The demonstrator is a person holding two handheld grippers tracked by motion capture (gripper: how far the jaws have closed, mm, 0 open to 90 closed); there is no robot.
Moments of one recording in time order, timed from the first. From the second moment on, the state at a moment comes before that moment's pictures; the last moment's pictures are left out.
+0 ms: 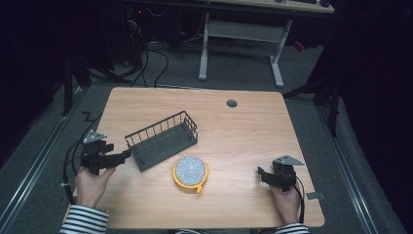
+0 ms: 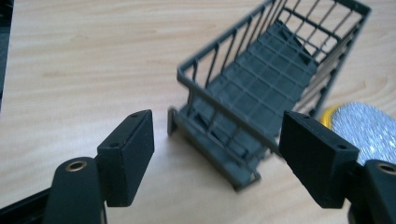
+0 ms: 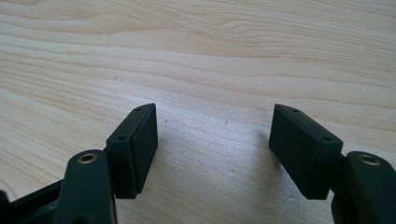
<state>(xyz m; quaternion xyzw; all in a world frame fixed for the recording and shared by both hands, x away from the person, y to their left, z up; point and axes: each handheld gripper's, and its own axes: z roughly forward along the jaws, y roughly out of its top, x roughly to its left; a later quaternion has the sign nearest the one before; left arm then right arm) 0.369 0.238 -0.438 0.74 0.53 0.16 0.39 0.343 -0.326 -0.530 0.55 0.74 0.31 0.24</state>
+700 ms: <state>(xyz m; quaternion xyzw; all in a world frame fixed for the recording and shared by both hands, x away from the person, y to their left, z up) 0.312 0.220 -0.469 0.76 0.51 0.12 0.39 0.343 -0.326 -0.530 0.55 0.73 0.31 0.24</state>
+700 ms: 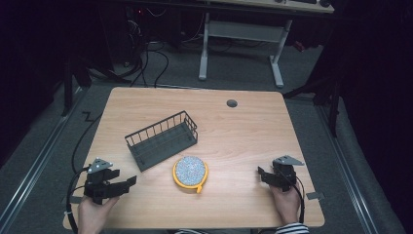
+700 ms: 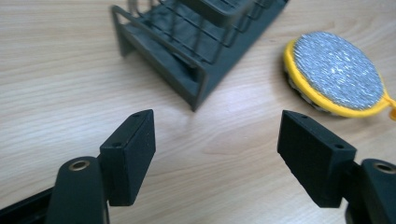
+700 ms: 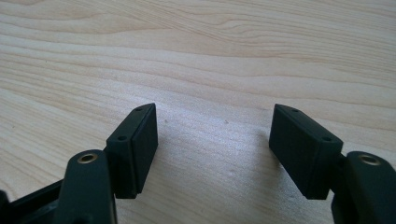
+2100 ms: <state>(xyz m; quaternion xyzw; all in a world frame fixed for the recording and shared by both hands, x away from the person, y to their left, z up) 0.370 0.086 -0.498 0.82 0.44 0.08 0.36 0.342 -0.326 -0.530 0.55 0.73 0.31 0.24</state>
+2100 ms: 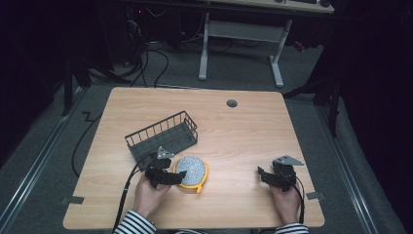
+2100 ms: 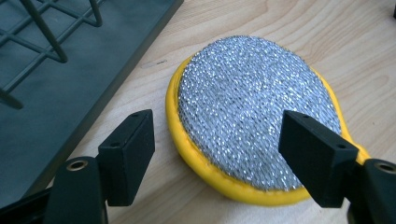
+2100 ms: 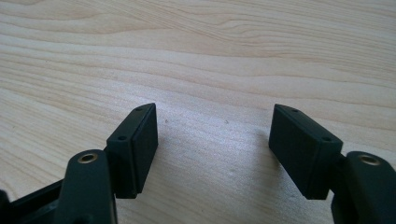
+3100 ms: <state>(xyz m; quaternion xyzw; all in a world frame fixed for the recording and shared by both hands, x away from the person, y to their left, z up) 0.378 0.080 -0.519 0.81 0.45 0.07 0.38 0.342 -0.326 -0.530 0.55 0.73 0.31 0.25</state>
